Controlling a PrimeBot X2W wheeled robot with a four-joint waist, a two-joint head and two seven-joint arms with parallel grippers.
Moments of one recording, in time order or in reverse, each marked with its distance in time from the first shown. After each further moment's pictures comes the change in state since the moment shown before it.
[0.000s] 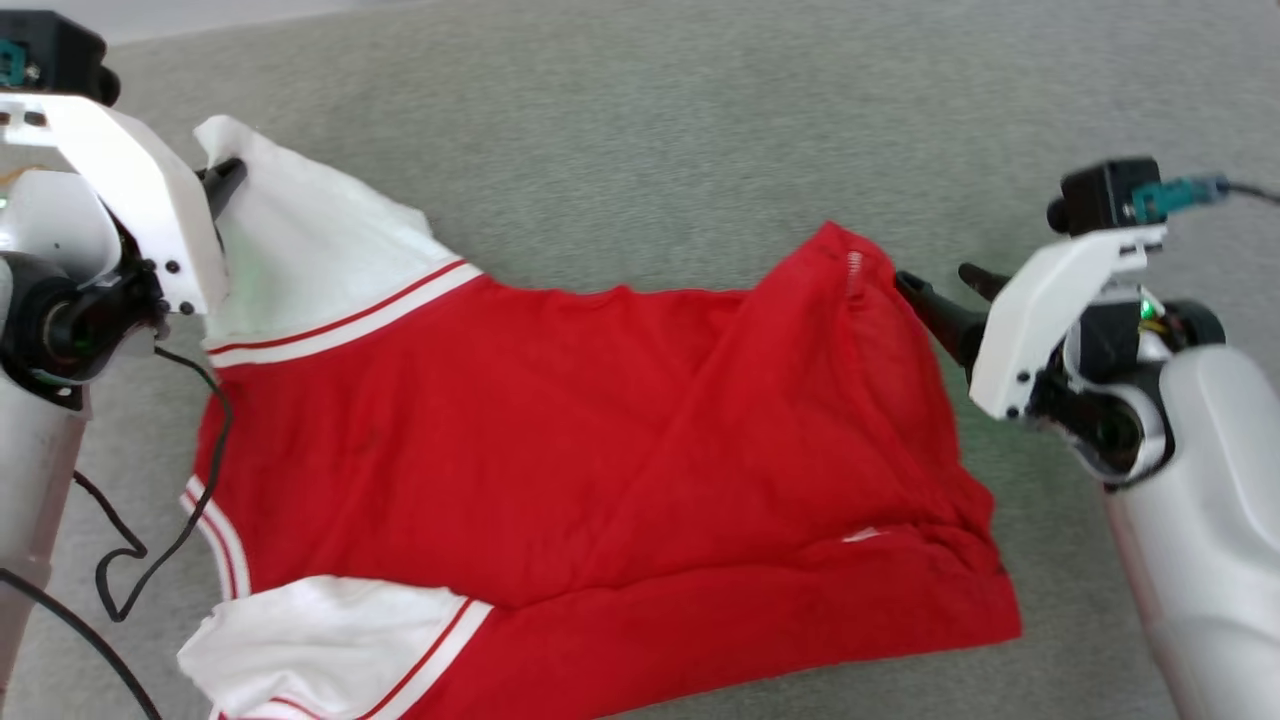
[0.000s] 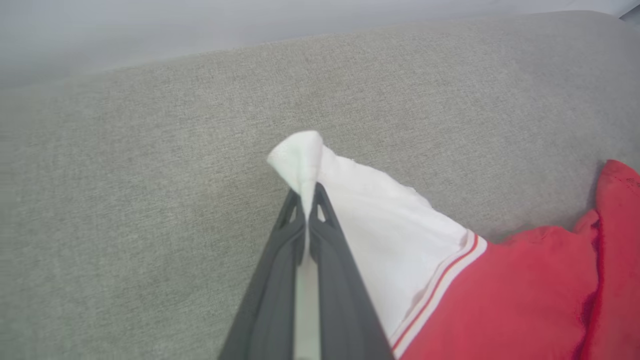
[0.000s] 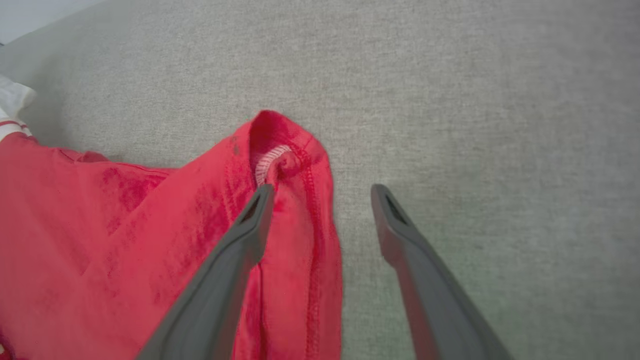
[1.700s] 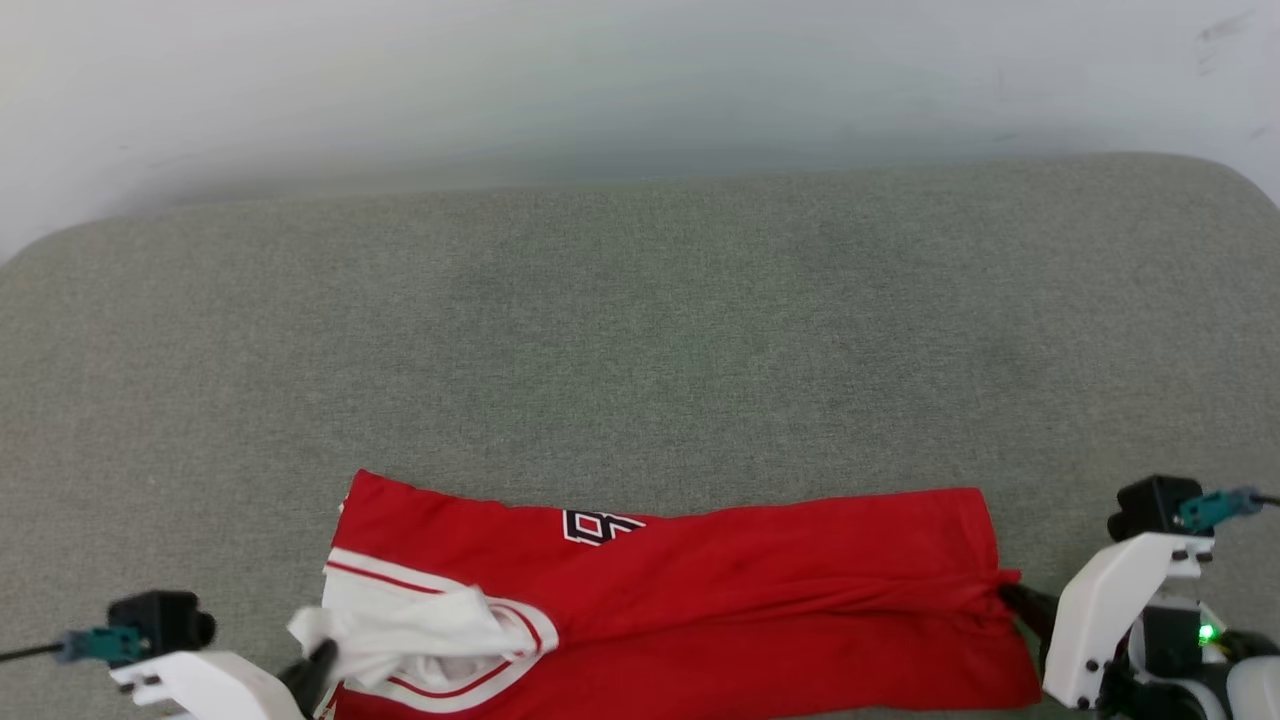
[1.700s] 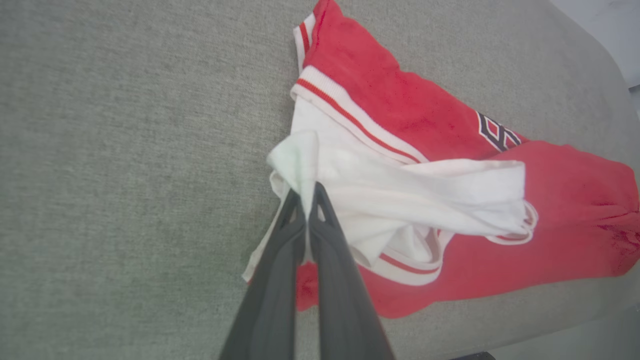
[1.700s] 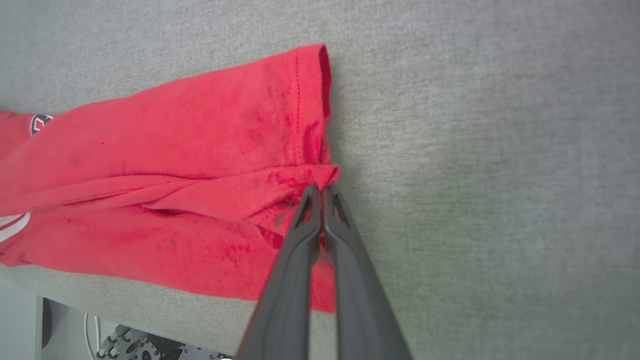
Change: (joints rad) left arm 0.929 -0.030 0.128 -0.414 -0.169 0.213 -0.327; right arm 0.516 0.001 -0.202 -0.233 -0.045 0.000 0.178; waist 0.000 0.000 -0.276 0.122
